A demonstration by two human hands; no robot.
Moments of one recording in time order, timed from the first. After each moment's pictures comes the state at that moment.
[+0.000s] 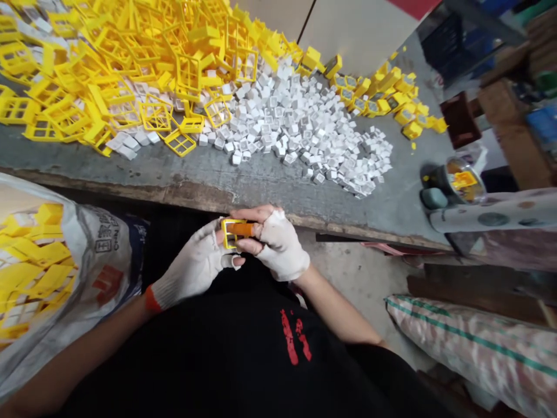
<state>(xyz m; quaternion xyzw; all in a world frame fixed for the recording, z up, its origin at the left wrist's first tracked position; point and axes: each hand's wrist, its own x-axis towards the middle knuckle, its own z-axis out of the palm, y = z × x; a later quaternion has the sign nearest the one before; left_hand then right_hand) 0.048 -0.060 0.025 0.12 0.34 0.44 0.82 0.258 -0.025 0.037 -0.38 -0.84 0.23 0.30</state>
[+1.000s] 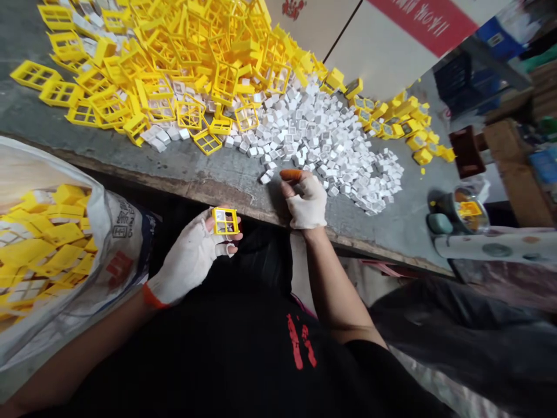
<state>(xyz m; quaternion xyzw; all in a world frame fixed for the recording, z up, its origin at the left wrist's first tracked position) 0.027 -0.062 0.027 0.12 0.38 0.54 0.74 0.277 0.059 0.008 -0.59 -0.74 0.12 0.31</state>
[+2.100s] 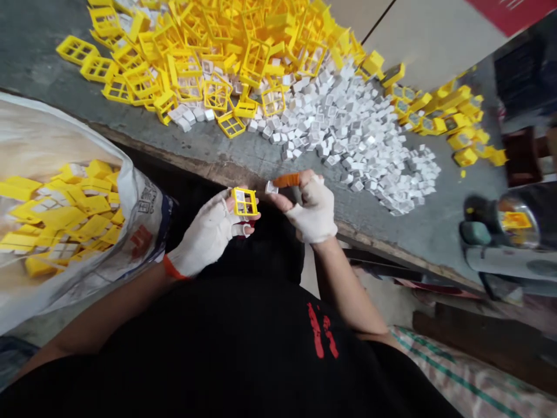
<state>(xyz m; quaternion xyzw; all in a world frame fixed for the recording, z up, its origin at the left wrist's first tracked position) 0.031 -0.062 0.023 0.12 0.37 0.56 0.73 0.246 0.027 0.024 -0.44 -0.84 0.12 0.28</state>
